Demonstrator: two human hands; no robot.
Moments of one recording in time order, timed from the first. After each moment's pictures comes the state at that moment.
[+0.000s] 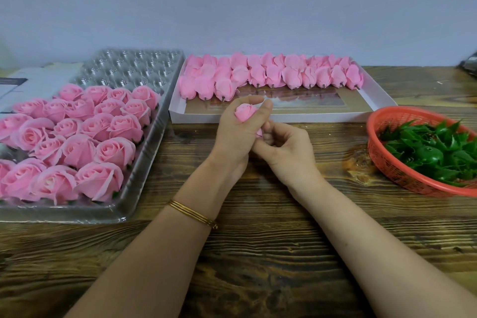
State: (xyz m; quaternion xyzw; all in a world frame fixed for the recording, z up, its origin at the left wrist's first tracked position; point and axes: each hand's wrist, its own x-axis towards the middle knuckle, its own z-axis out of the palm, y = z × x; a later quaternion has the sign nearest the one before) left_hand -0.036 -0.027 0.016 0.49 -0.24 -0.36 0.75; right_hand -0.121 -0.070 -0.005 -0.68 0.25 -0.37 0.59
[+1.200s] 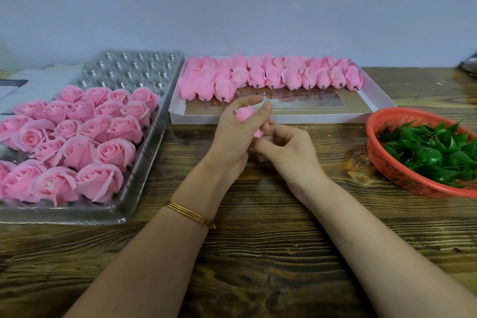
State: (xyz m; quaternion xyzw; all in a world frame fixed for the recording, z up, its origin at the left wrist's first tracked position) left_hand -0.034 -0.027 0.019 0.49 -0.25 -0.38 0.75; right_hand -0.125 -0.070 0.000 -0.64 0.25 -0.33 0.65
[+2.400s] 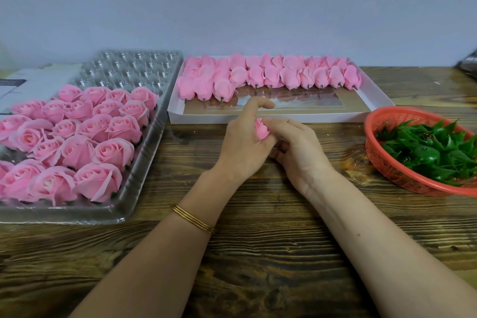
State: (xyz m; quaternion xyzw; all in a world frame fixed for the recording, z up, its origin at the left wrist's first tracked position) left_hand -0.038 -0.023 0.002 0.66 -0.49 -0.11 0.56; right_hand -0.129 -0.077 0.014 -0.48 0.30 -0.32 0.76
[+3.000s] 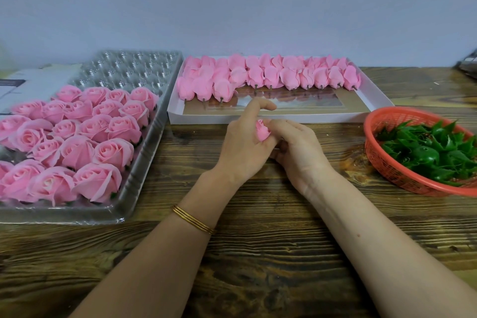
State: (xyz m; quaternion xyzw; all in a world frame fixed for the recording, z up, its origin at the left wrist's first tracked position) left_hand -0.039 -0.022 0.003 0.66 -0.50 -0.09 0.55; right_hand -0.129 -0.076 0.015 -0.48 0.30 -0.32 0.76
